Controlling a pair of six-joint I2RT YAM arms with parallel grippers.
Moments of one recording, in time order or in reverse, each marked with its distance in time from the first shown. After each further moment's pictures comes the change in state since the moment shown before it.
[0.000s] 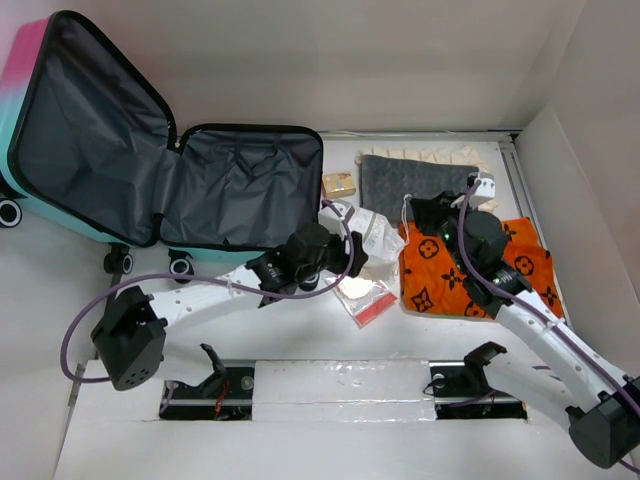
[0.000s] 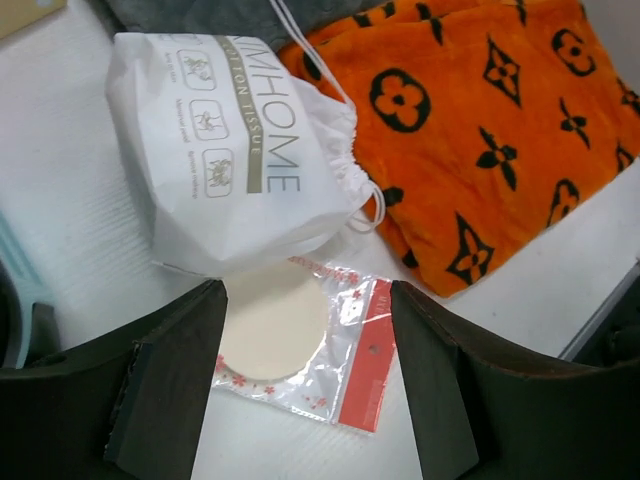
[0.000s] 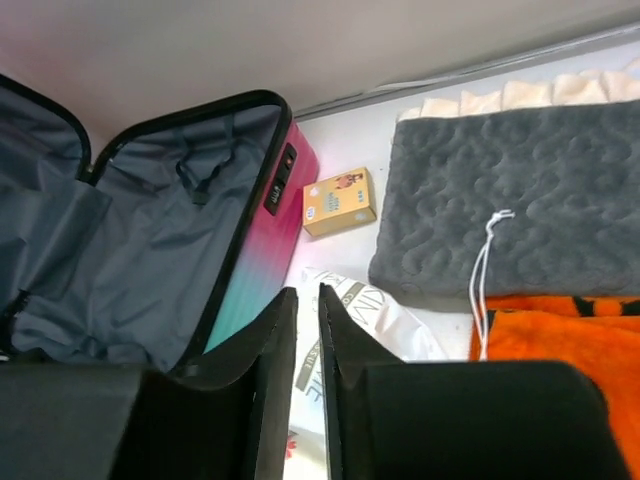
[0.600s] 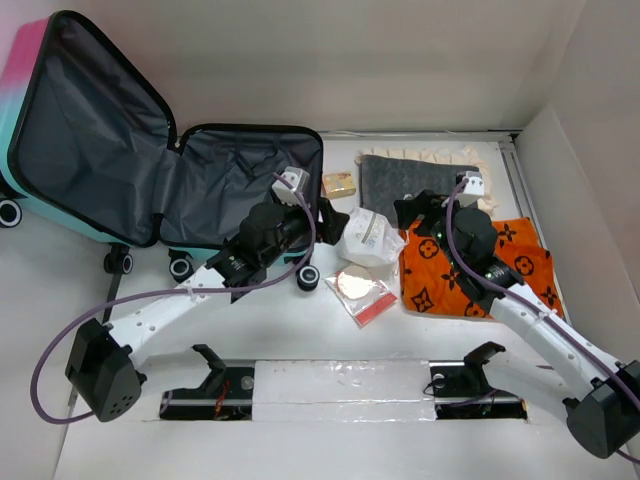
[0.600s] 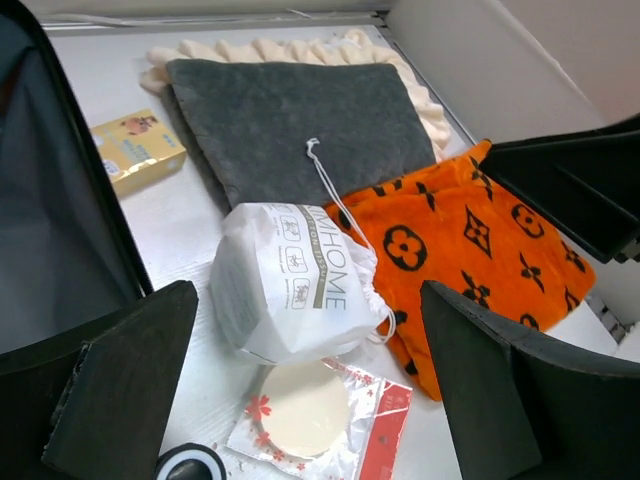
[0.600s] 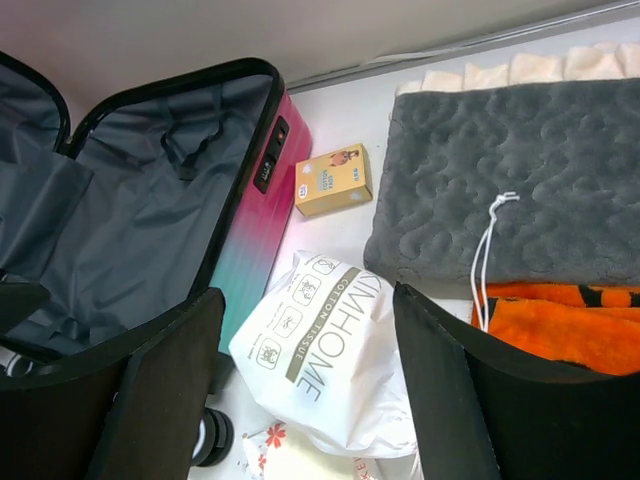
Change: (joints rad) left arm 0.193 -0.197 0.003 0.065 0.027 -0.005; right arm 0.008 0.063 0.000 0.010 -0.008 -0.014
